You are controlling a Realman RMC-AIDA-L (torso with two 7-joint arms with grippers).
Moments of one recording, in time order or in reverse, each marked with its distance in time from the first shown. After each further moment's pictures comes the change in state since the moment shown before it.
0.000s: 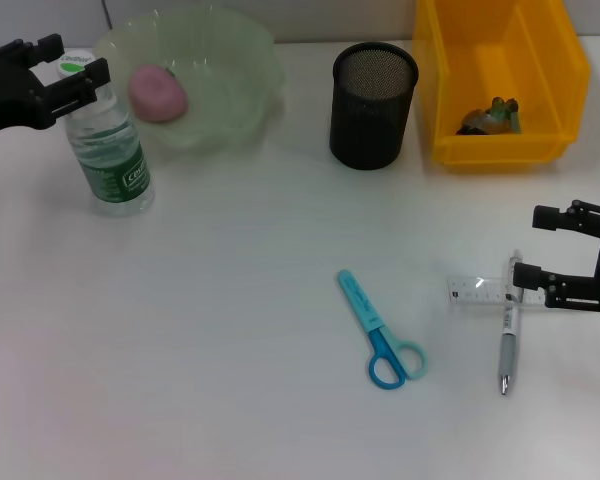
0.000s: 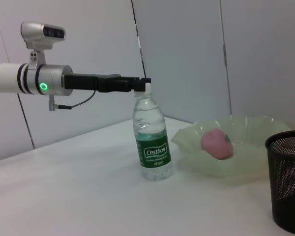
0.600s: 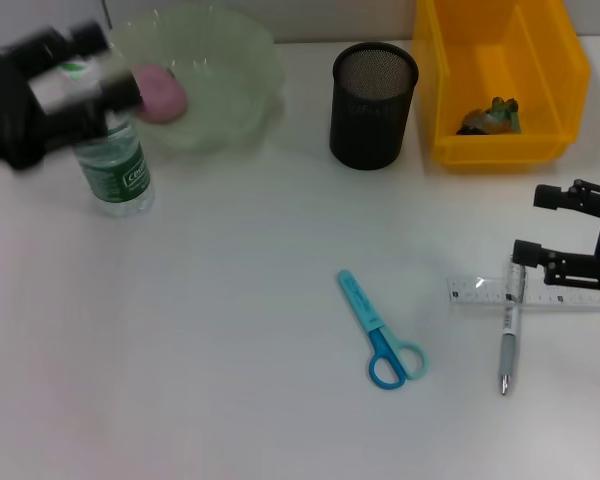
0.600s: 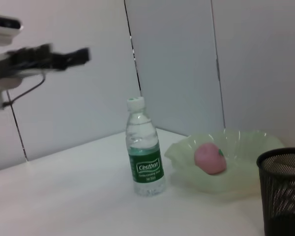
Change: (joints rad) left arm 0.069 0.011 0.001 0.108 -0.168 0.423 -0.118; right arm 0.027 0.000 0.037 0.008 0.000 0.000 0.006
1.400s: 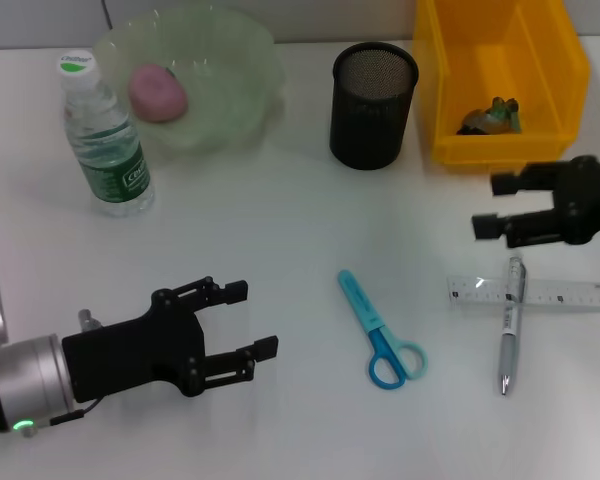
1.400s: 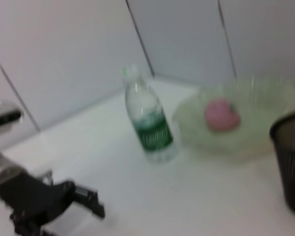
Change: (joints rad) left arm -0.053 -0.016 0.113 -0.676 0.266 -0.177 0.628; right arm 0.165 0.018 -0.093 -0.256 -0.225 -0.001 0.528
